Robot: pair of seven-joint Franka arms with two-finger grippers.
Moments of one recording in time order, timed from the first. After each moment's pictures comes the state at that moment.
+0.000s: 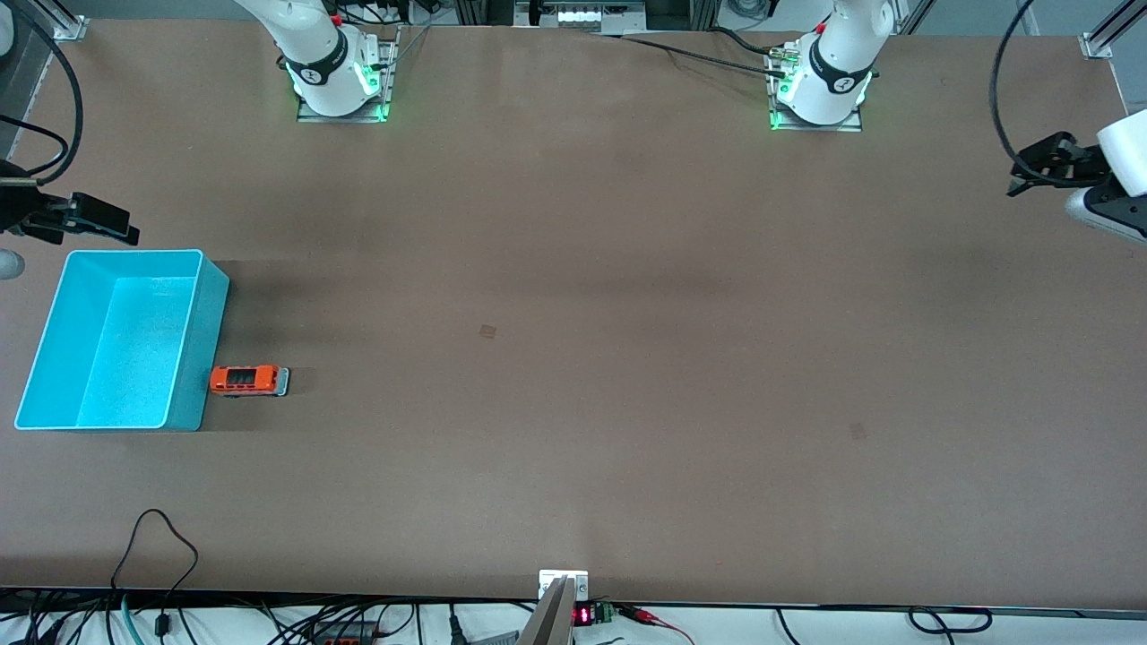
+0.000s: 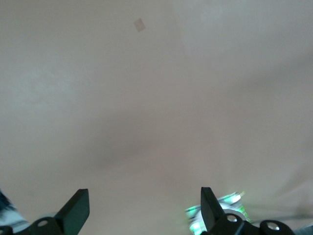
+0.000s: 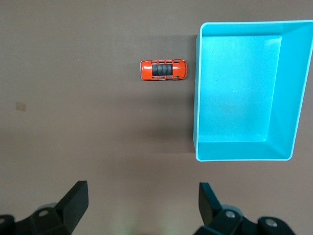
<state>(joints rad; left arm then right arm) 0.19 0.06 -0.19 -1.49 0.06 1.37 0.30 0.07 0.14 -0.15 -1.50 0.02 1.52 -0.08</state>
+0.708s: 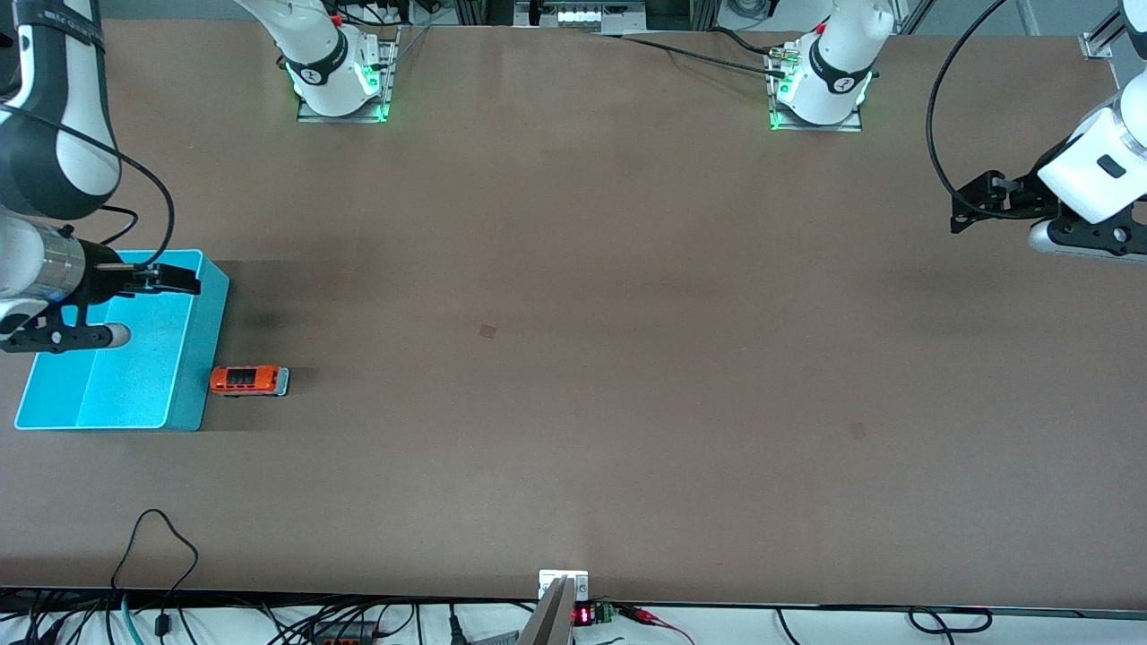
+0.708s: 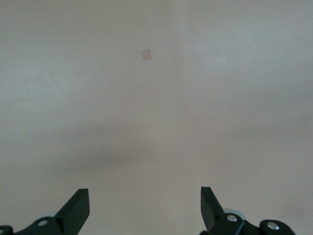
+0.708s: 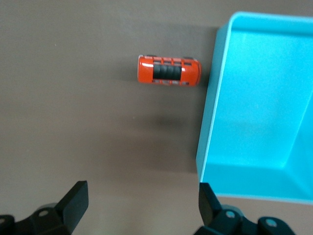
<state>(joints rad) -0.05 0.01 0.03 -1.64 0.02 1.58 0.10 0.06 0.29 -0.15 -1.63 0.02 1.73 -0.24</state>
